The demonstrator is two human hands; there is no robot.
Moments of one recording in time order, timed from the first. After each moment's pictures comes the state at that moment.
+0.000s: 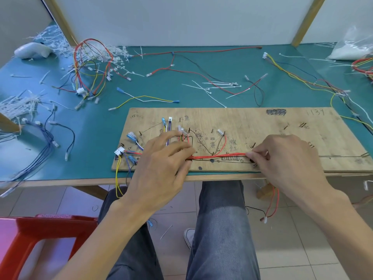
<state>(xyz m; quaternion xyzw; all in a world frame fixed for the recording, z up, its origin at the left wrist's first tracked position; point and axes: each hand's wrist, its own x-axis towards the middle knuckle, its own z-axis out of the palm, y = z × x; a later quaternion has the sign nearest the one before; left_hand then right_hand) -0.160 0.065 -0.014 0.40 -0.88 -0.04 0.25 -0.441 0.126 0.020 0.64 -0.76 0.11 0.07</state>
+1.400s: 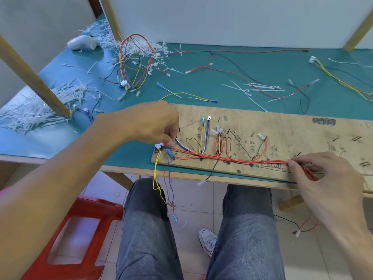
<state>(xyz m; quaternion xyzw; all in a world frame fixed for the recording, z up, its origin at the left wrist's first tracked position) -0.069 -0.050 0.064 0.38 -0.91 -0.08 -0.11 -0.421 0.139 -0.012 0.55 -0.77 0.34 -0.03</state>
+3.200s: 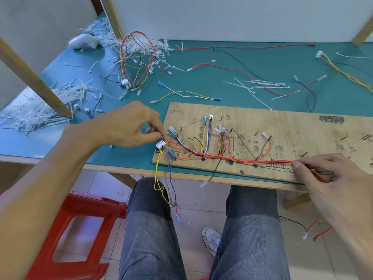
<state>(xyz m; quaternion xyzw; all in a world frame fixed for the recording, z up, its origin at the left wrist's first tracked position) -0.024 -0.036 0.066 0.37 -0.91 -0.18 0.03 -0.430 0.137 -0.021 0.54 -0.73 0.40 -0.09</state>
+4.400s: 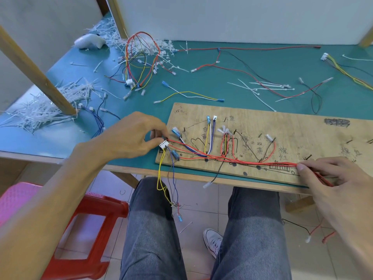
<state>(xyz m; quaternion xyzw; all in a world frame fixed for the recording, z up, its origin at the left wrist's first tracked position) -0.018 -0.020 0.038 0.41 -0.90 -0.15 0.09 -0.430 0.138 -0.025 0.54 -0.73 0.41 -0.08</state>
